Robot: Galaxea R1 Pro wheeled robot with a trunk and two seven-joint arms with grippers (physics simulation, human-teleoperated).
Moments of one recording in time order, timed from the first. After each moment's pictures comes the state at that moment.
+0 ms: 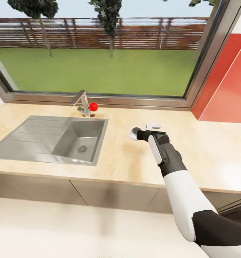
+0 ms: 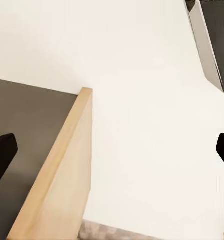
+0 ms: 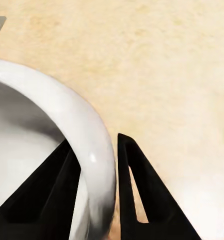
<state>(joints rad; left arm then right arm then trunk) 0.14 0.06 0.41 -0.05 -0.32 -0.11 0.10 -1.05 0.17 0.05 -0.99 -0.13 0.73 -0.16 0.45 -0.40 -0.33</state>
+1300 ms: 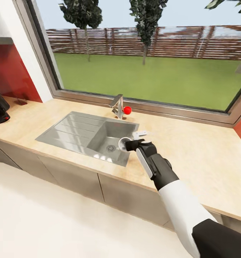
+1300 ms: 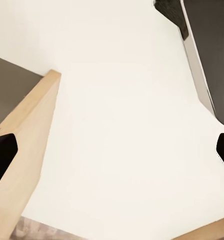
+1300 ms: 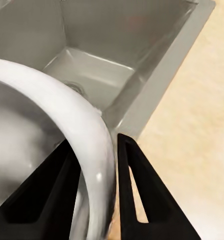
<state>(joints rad) 0.13 0.05 0.42 -0.05 -0.30 -0.12 0.10 -0.96 0.17 0.30 -1.01 -0.13 0.72 -0.16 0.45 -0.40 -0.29</state>
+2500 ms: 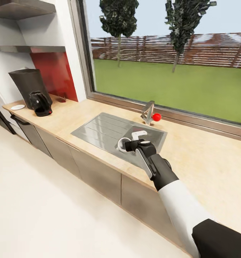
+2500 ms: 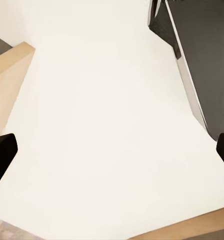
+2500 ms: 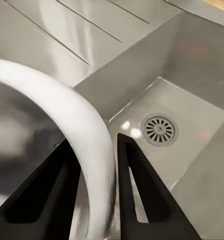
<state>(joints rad) 0.12 0.05 0.42 -0.05 -0.29 -0.12 0.10 -0.96 0.17 0.31 -1.01 -0.13 0.72 -0.16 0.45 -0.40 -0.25</state>
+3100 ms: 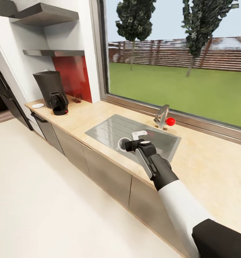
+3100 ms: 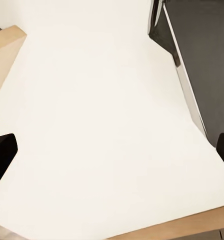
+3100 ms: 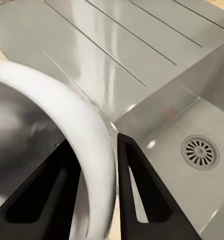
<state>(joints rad) 0.12 0.05 0.42 -0.05 -0.29 -0.12 0.10 -0.96 0.17 0.31 -1.01 -0.13 0.72 -0.16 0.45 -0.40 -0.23</state>
